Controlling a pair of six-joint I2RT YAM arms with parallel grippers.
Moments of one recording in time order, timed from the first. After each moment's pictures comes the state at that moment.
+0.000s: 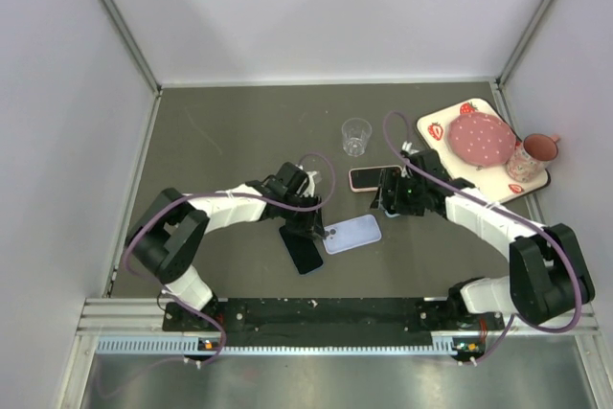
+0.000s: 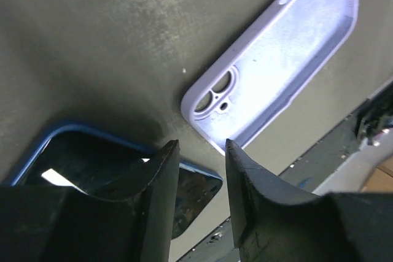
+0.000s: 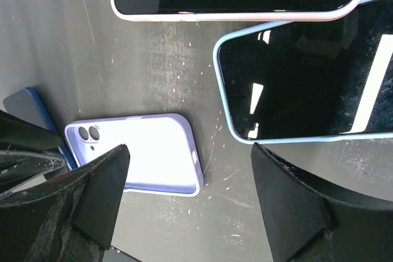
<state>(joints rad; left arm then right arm) -0.68 1.63 0.84 -0.23 0.42 -0.58 0.36 1.32 0.71 -0.32 -0.21 0.48</state>
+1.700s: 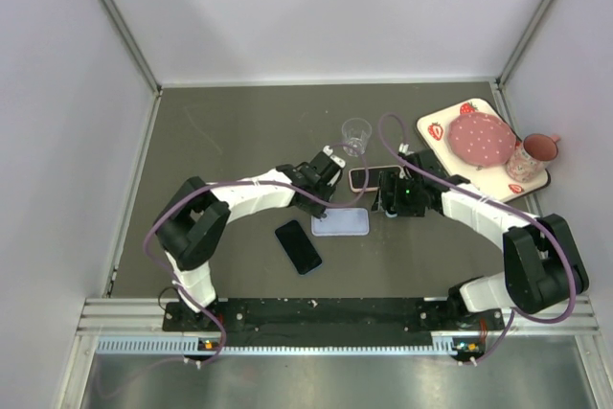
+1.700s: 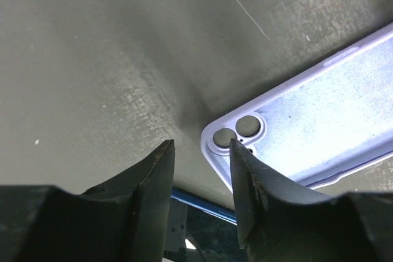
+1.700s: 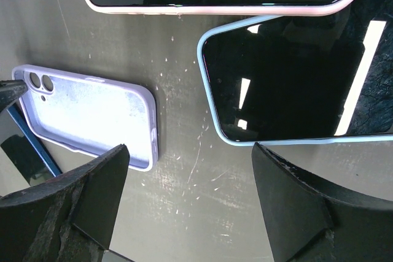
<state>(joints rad) -0.81 1.80 1.18 -0.47 -0.15 -0.22 0.37 1.38 0.73 -0.35 -0.20 0.44</state>
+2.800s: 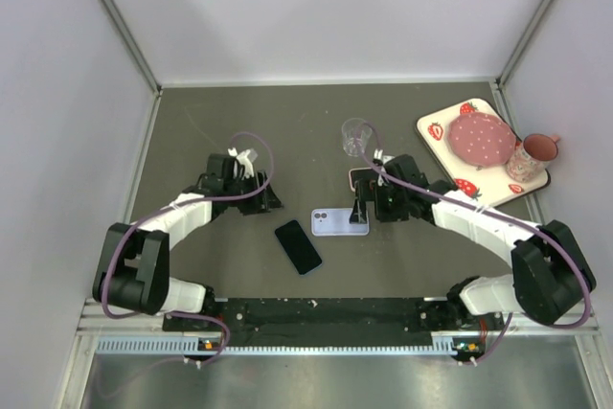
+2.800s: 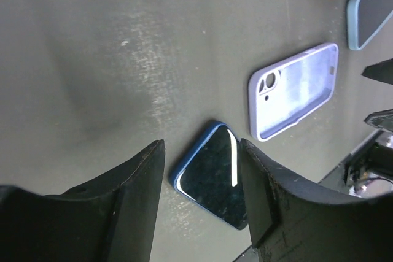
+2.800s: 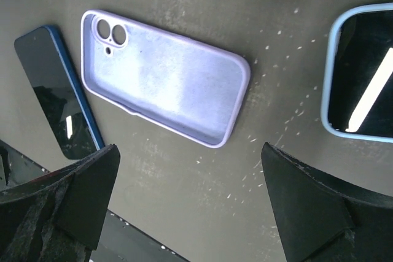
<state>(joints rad) -0.22 1.37 0.65 -0.15 0.51 -0.43 0.56 1.32 0.75 -0.36 -0.20 0.47</state>
